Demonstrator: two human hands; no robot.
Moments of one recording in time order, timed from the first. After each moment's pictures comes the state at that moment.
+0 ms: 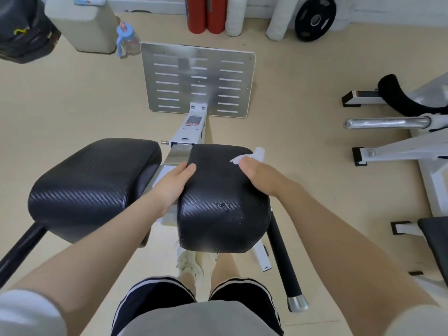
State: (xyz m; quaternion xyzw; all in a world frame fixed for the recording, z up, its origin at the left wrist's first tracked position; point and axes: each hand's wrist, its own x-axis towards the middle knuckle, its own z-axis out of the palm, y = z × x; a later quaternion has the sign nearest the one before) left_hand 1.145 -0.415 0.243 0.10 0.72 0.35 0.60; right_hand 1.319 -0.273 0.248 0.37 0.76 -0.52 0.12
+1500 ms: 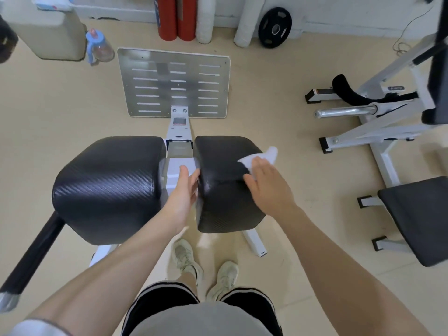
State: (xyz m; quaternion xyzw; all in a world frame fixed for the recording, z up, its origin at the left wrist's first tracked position) left_hand 1.162 -0.487 0.254 0.05 0.61 0.50 0.62; right_hand 1.331 -0.384 0.271 0.48 0.86 -0.18 0.07
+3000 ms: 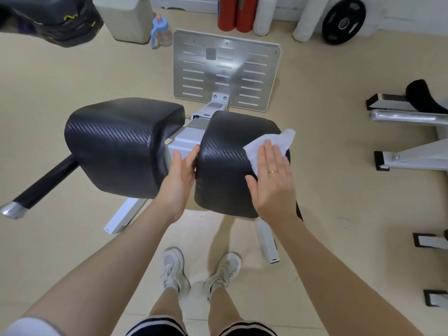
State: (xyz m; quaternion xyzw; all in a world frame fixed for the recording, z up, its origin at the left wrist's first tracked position) left_hand 1.220 -0.520 0.245 0.06 0.63 0.60 0.50; right_hand 1.376 -0.413 0.208 0.35 0.93 -0.03 -0.13
